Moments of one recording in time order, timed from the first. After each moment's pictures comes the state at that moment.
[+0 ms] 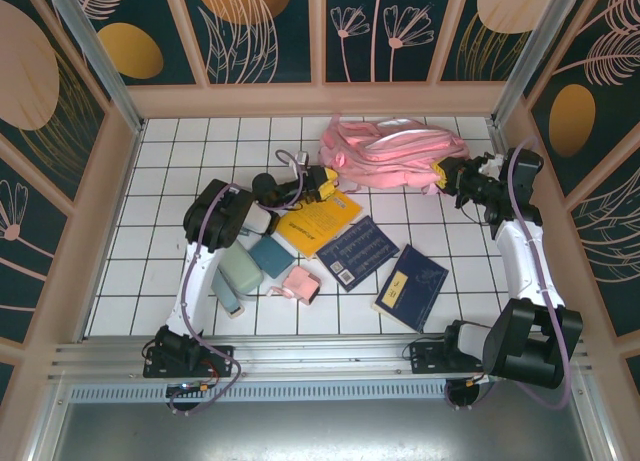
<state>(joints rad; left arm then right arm) -0.43 2.47 1.24 1.50 0.91 -1.61 -0.20 1.20 0.90 -0.17 -0.92 1.31</state>
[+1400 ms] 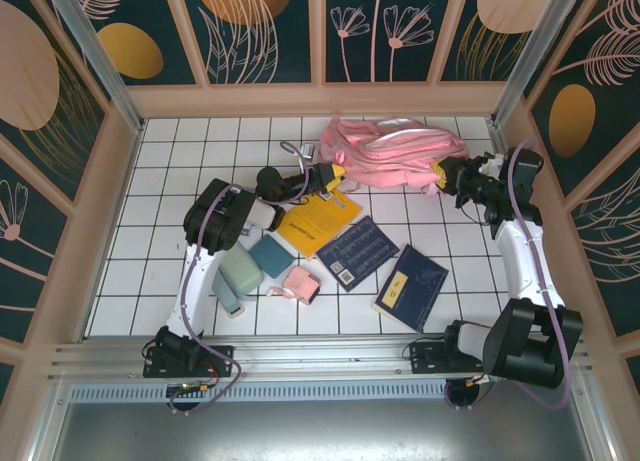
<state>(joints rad) -0.46 2.44 1.29 1.46 0.91 -1.40 -0.20 1.20 0.91 -0.17 -0.91 1.31</state>
